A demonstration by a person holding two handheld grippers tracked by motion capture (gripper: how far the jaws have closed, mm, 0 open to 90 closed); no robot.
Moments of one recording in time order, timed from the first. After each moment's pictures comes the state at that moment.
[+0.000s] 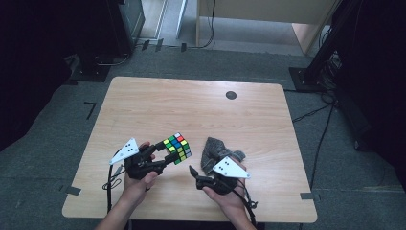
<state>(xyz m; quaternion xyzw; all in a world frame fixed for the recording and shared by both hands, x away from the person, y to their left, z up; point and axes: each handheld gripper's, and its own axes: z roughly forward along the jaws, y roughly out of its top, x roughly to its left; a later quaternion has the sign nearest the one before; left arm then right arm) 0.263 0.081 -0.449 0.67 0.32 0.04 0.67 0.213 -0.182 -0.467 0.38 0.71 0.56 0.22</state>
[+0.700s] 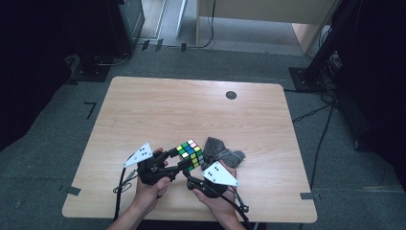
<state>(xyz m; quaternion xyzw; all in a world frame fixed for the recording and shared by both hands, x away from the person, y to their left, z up) 0.252 0.056 -0.451 0.67 0.33 0.00 0.66 0.206 -0.159 -0.465 0.36 0.70 0.56 0.27</state>
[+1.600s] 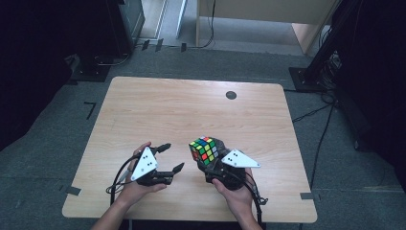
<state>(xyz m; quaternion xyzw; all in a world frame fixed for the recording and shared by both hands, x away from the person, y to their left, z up) 0.246 0.060 -0.459 0.78 0.19 0.22 0.55 0.224 -0.208 -0.444 0.40 0.72 0.54 0.17</state>
